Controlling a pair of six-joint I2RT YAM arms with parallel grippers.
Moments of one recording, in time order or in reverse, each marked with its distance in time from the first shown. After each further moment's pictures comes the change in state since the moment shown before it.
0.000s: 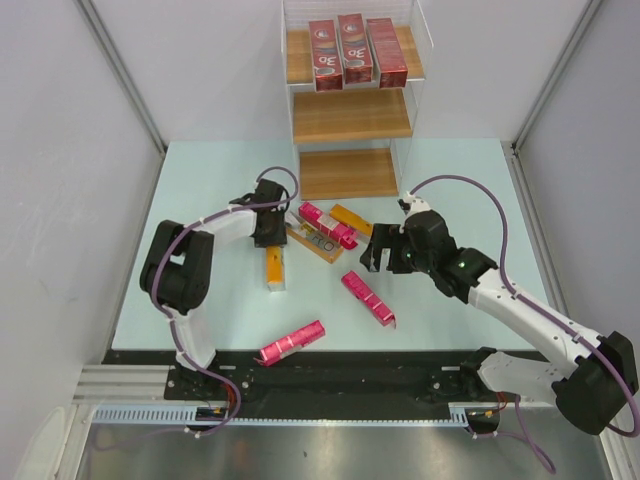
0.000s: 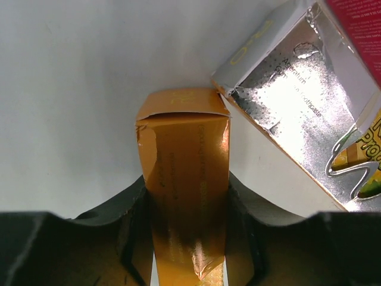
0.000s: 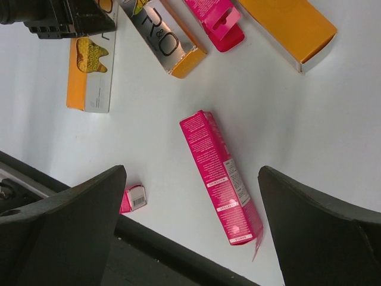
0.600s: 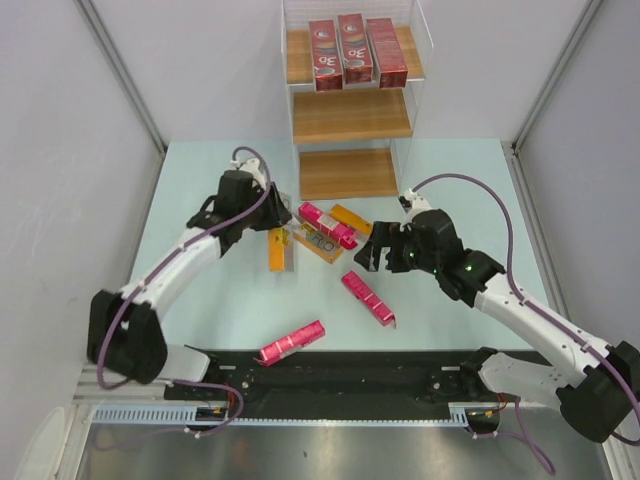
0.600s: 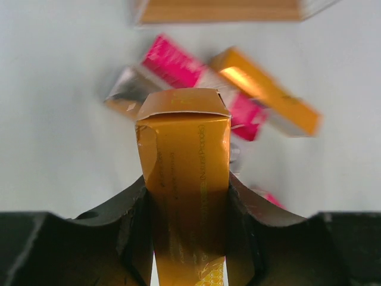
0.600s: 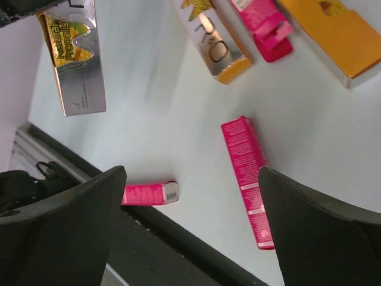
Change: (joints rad) left arm 0.005 -0.436 -0.119 0.109 0.197 -0.019; right arm 0.000 -0.040 0.000 0.040 -0.095 0.008
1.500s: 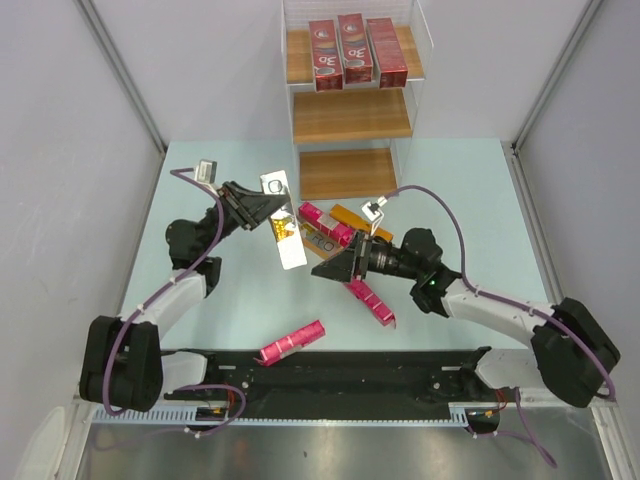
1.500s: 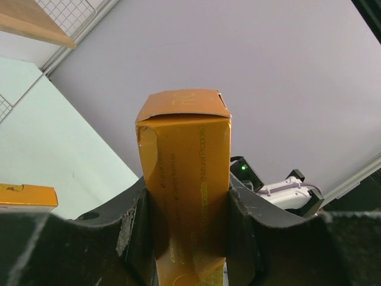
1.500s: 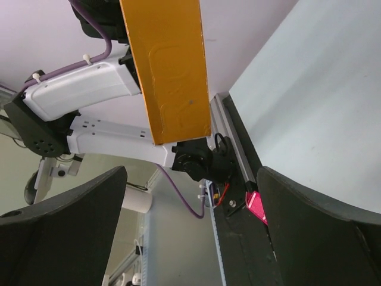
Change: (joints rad) left arm 0.188 -0.209 -0.489 1.504 0.698 -0.896; right arm 0.094 0.182 -0.244 1.053 -0.530 0.418
